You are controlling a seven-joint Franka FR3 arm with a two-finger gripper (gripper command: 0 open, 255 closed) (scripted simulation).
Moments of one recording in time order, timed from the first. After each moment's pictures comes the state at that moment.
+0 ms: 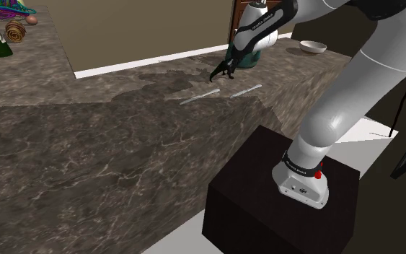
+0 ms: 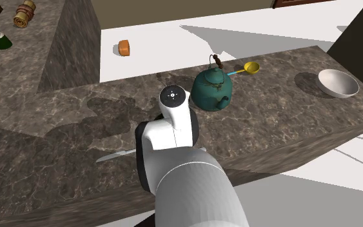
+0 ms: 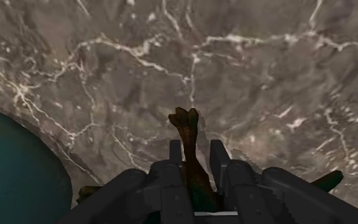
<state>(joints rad) -0.12 -0.16 -0.35 -2.44 -0.16 2.63 -0.29</state>
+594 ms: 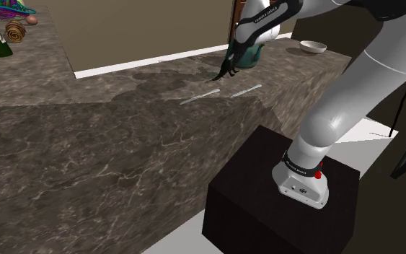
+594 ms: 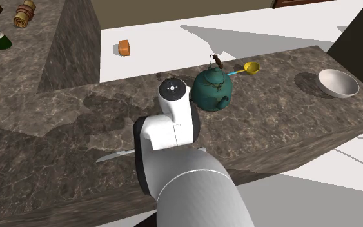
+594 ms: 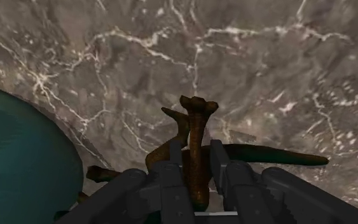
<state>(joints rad) -0.12 -0.20 -0.34 -2.40 -0.17 2.55 -0.29</state>
